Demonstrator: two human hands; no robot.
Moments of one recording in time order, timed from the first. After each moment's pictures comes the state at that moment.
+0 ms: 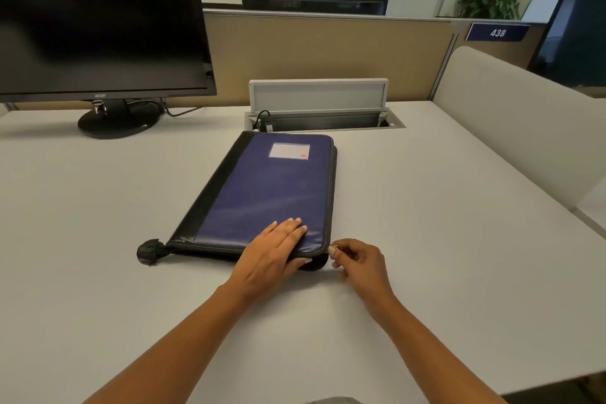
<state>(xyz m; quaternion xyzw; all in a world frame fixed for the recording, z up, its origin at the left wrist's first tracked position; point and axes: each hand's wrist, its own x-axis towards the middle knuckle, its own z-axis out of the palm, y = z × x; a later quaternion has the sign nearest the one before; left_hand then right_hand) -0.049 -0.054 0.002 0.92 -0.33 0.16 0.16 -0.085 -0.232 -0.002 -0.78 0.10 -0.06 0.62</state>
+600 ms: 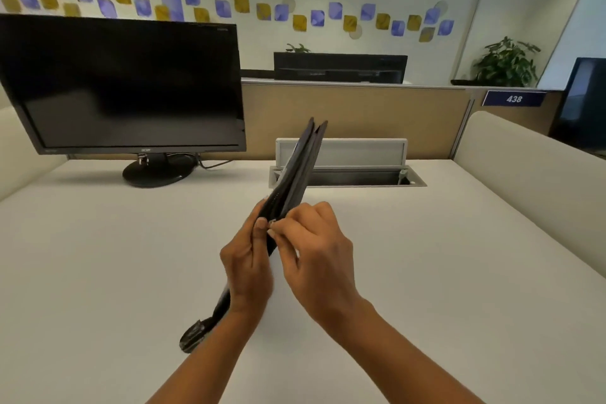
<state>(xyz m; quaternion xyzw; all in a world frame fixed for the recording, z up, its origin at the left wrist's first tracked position) -0.035 -0.052 0.088 0.69 -0.07 0.39 0.61 -0.064 -0.140 0.134 -0.81 -0.25 -0.47 0.26</state>
